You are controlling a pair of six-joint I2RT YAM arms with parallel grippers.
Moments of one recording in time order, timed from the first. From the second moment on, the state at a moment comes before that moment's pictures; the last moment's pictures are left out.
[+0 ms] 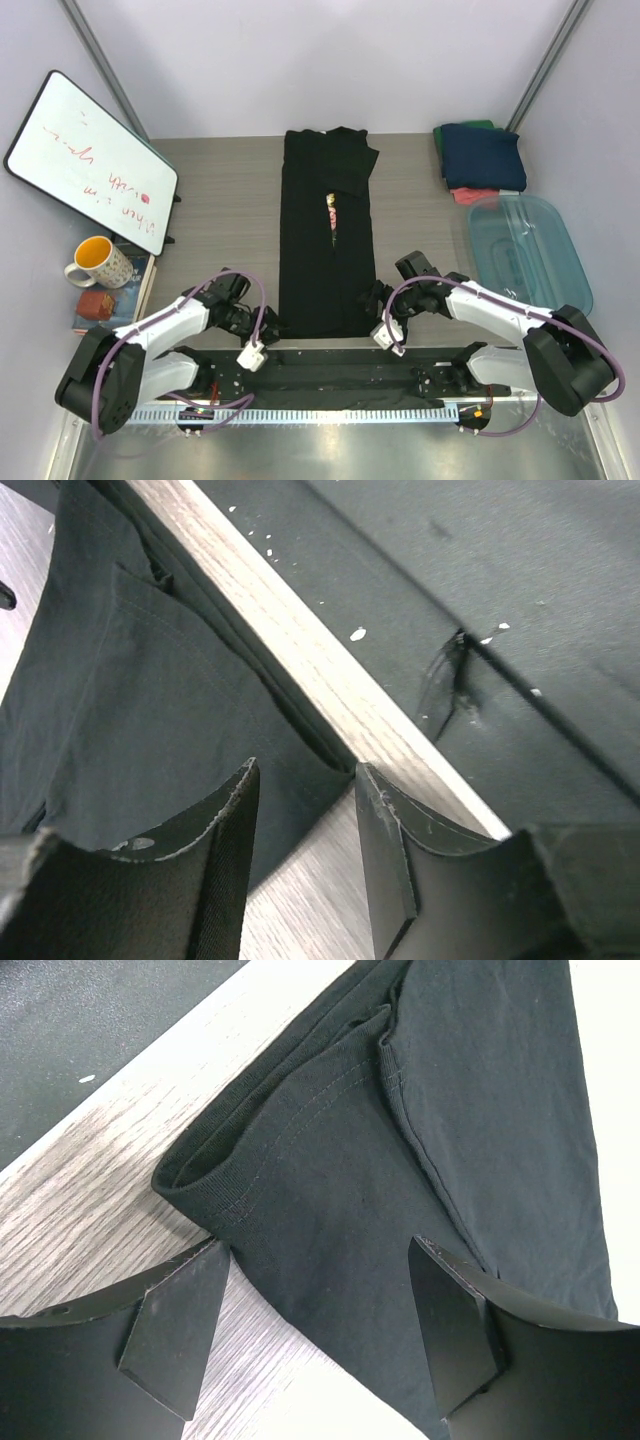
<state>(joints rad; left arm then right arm) -0.44 1.12 0.34 -0.56 0.92 2.04 0.58 1.20 0.47 -0.40 -0.71 -1.94</state>
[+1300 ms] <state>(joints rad) -0.45 1.14 0.45 -0.55 0.89 2.04 0.61 1.16 0.52 -0.52 -0.67 -1.82</state>
